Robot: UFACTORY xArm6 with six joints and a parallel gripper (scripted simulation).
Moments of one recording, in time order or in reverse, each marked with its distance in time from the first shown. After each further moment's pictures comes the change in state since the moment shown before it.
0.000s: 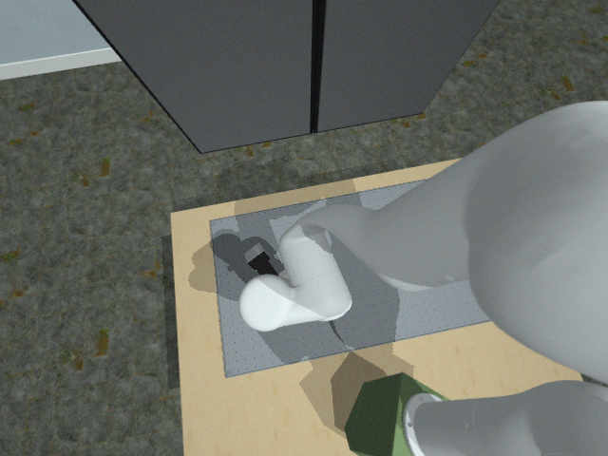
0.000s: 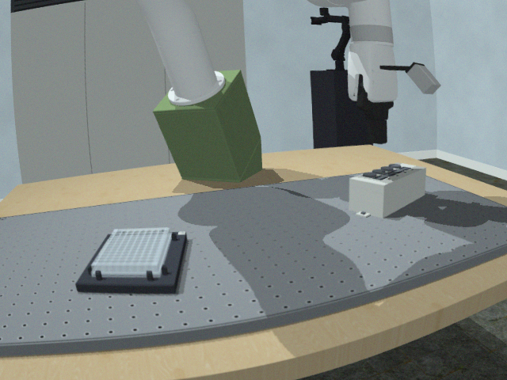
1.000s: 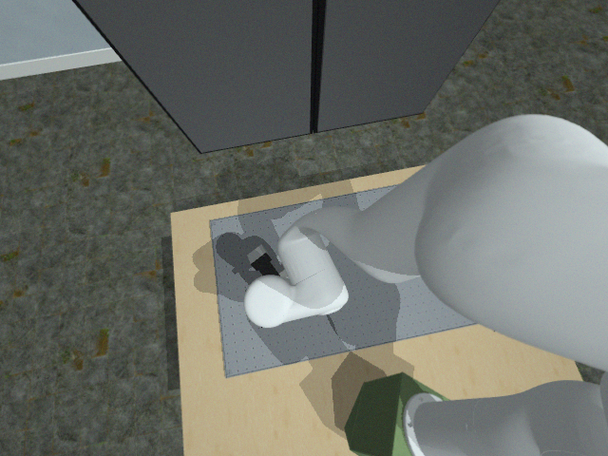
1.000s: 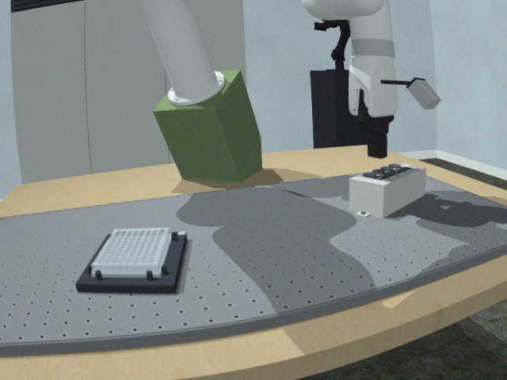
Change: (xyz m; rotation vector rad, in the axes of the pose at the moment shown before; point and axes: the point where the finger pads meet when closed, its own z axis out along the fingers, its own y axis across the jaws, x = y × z) arm 0.000 0.000 0.024 0.000 0.000 0.000
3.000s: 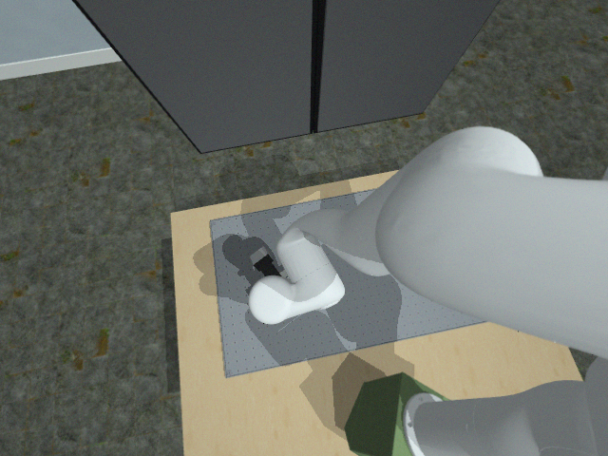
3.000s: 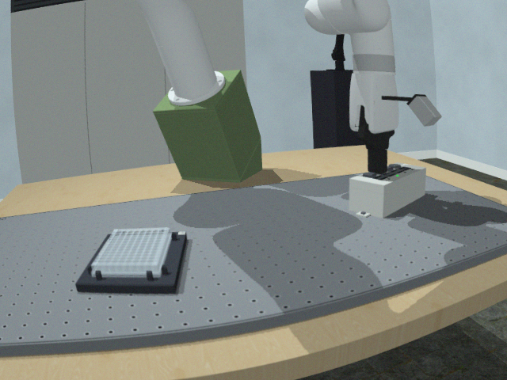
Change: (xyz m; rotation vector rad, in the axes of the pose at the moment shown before) arm 0.000 0.000 0.027 0.000 0.001 0.000
